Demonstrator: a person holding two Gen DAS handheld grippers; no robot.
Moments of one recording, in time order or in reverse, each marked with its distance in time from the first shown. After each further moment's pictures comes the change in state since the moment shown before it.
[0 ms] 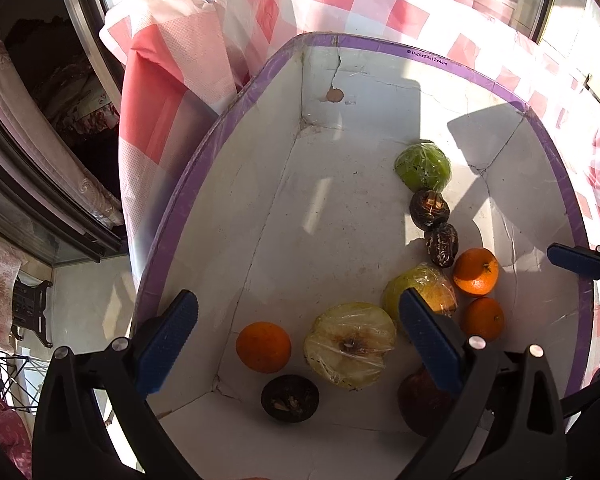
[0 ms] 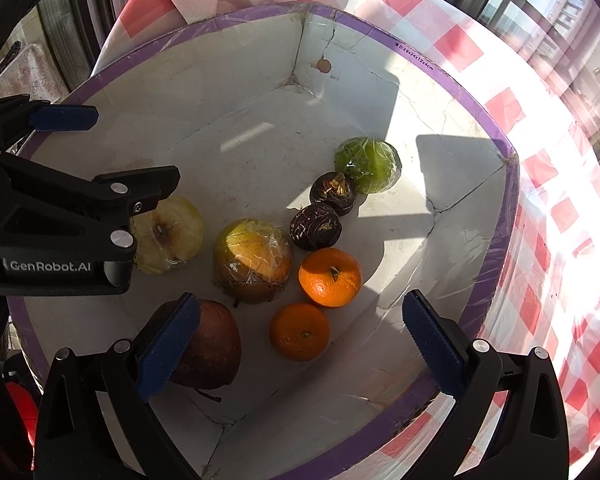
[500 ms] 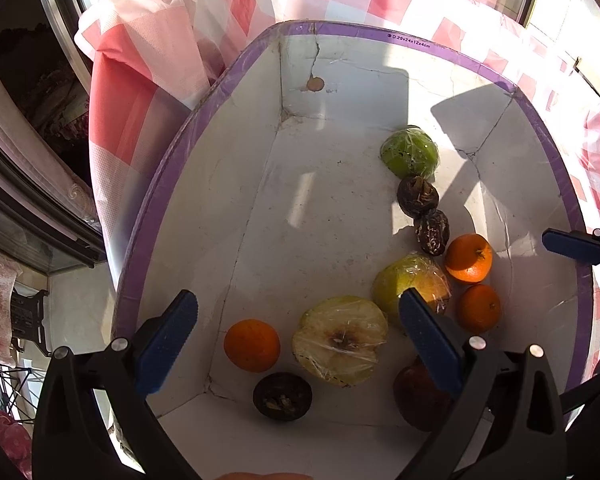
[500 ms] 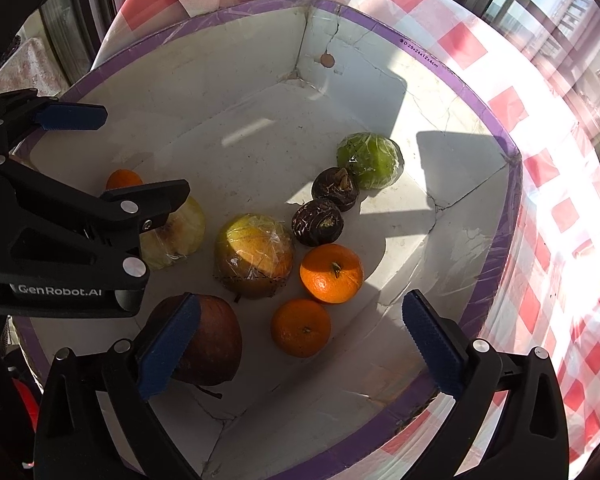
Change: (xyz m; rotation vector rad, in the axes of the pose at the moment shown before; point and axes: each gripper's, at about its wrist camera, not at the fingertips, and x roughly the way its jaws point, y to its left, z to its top) left arm 0.007 -0.005 -0.001 0.056 0.022 -0.043; right arm 0.005 0.003 0.000 -0.021 0.034 -0.025
